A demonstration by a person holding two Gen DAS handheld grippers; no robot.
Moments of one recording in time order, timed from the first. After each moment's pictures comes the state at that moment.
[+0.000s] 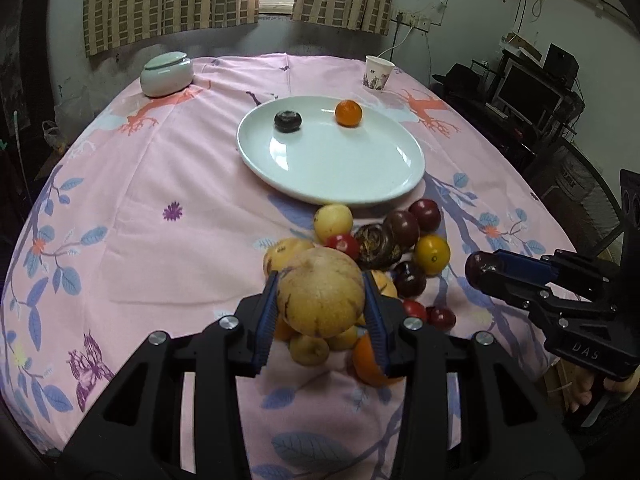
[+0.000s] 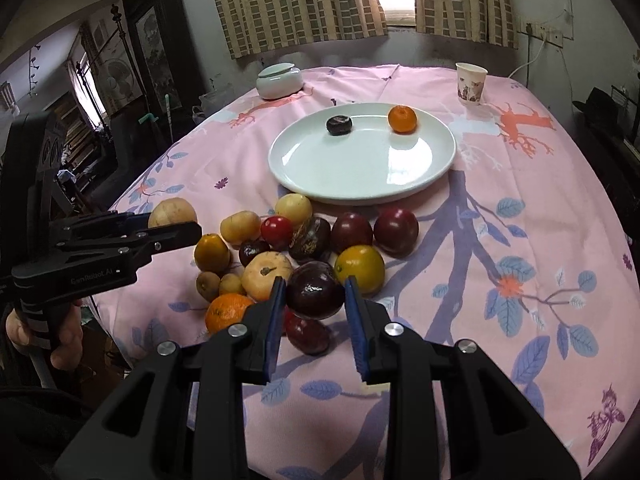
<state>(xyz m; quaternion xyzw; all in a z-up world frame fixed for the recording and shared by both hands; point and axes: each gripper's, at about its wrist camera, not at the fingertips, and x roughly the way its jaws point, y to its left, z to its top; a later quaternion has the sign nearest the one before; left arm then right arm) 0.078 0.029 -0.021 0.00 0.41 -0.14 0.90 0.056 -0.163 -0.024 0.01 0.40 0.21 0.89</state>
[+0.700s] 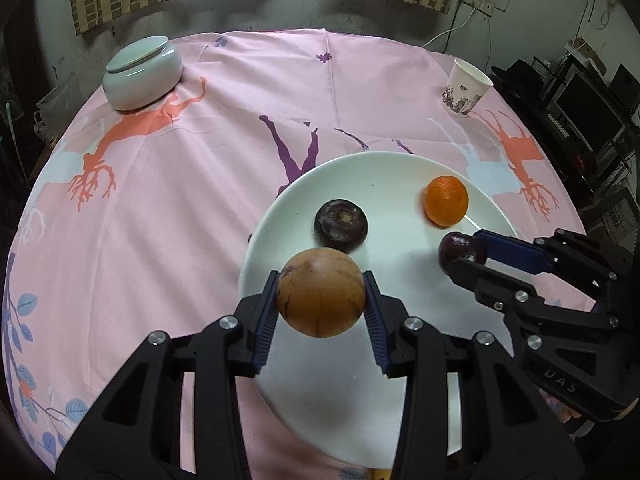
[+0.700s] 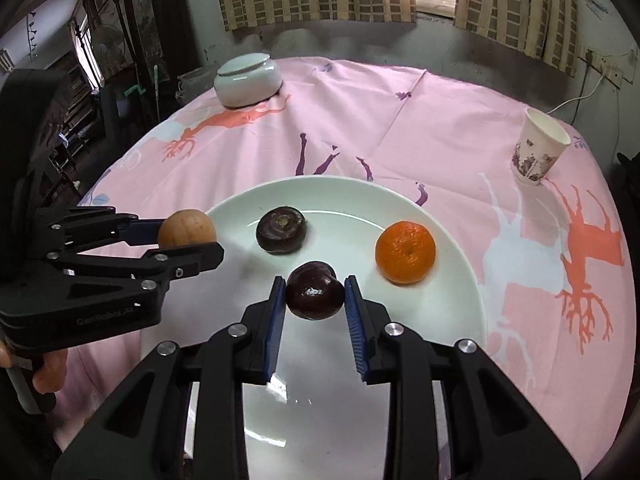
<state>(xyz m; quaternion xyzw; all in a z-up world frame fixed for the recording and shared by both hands) 0.330 0.014 -0.042 -0.01 0.49 -0.09 0.86 0.328 -0.133 -0.036 -0.05 0.45 0.23 0.86</state>
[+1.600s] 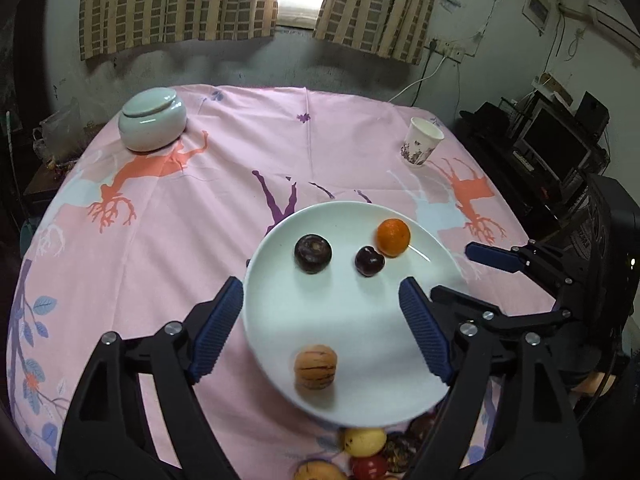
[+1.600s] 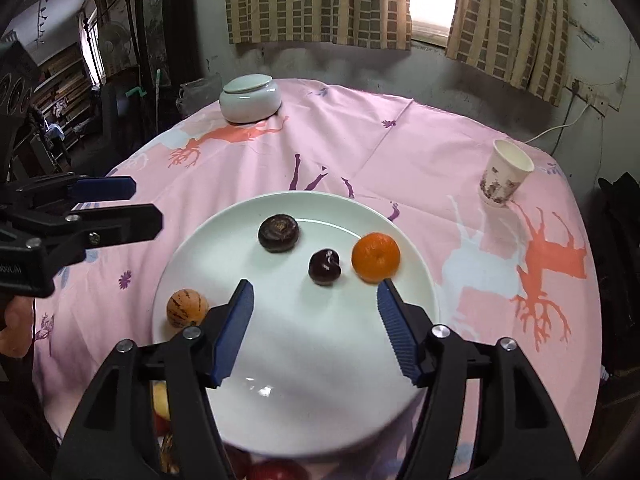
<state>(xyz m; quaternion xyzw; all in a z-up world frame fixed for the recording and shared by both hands) 0.259 0.030 0.027 -0.04 0.40 -0.12 0.91 0.277 -0.159 0.007 -0.08 0.40 0.22 0.89</state>
